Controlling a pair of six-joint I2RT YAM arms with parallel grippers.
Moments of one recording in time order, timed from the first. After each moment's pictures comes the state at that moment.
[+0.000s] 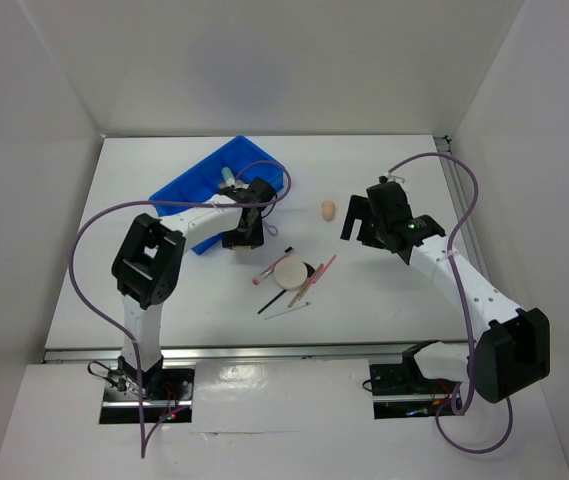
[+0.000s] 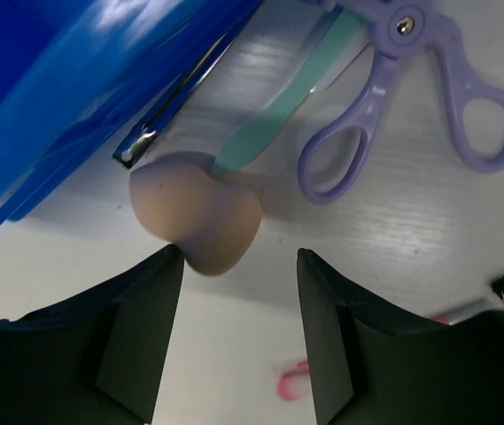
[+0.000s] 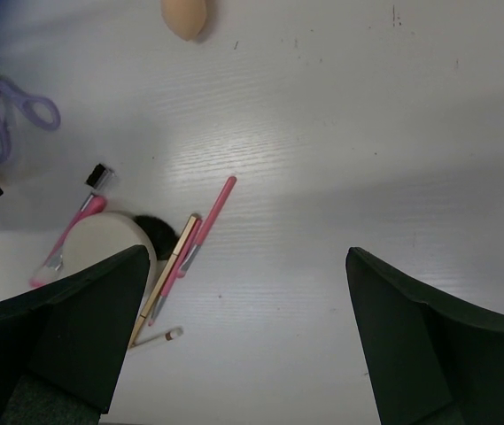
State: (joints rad) left arm -0.55 1.98 1.47 -0.78 -0.34 -0.67; right arm 0.37 1.24 1.00 -0.59 0.19 0.54
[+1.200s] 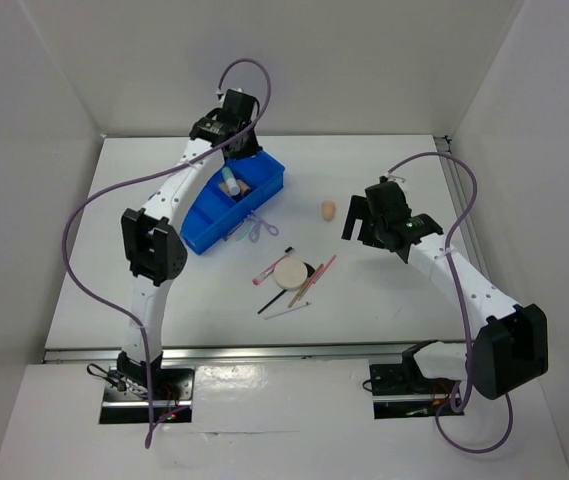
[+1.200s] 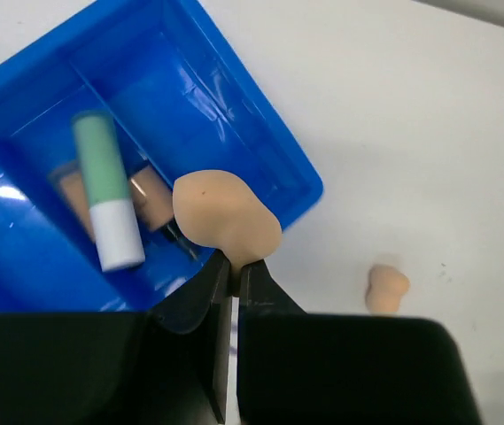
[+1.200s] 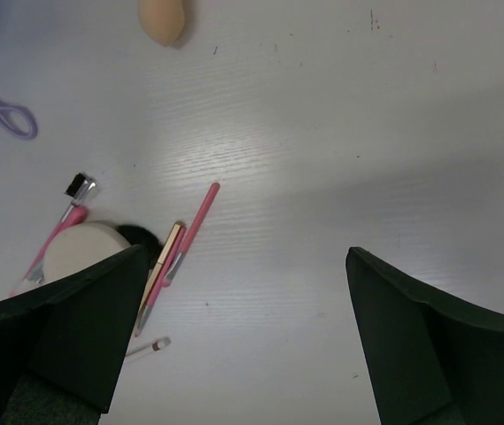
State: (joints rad) left arm -0.40 2.21 2.33 -0.87 -0.23 -0.58; right arm 0.37 1.26 1.00 -0.59 0.23 0.53
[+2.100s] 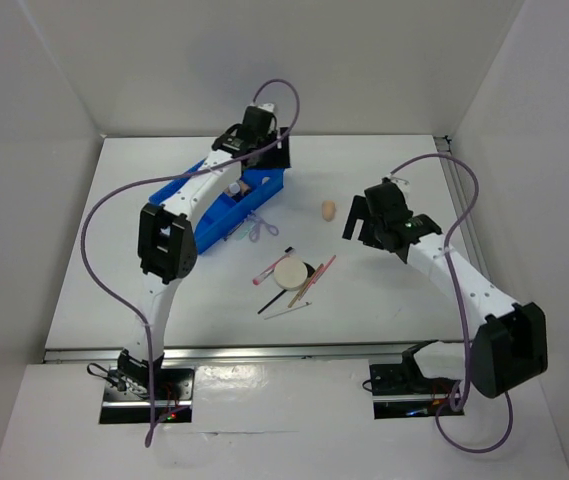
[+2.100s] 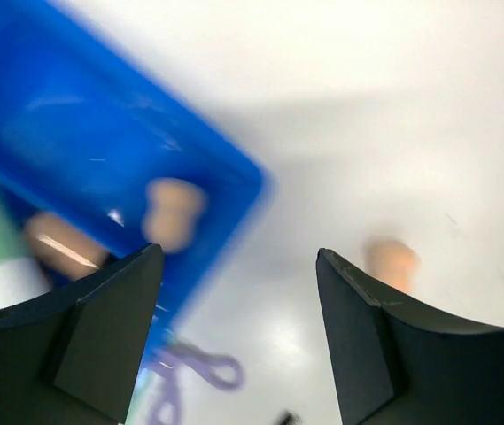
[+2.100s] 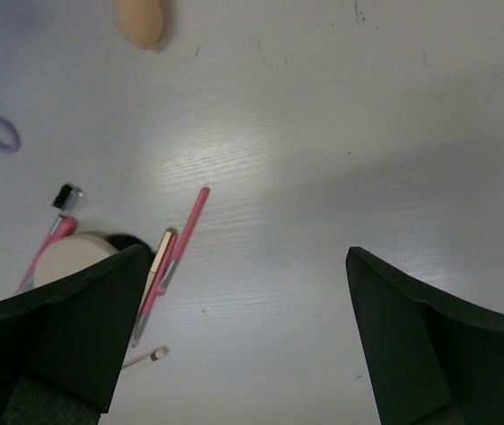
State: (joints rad) left arm -0.40 2.32 2.23 -0.61 -0.04 -0.42; right arm 0.37 1.30 1.00 -0.60 0.27 0.57
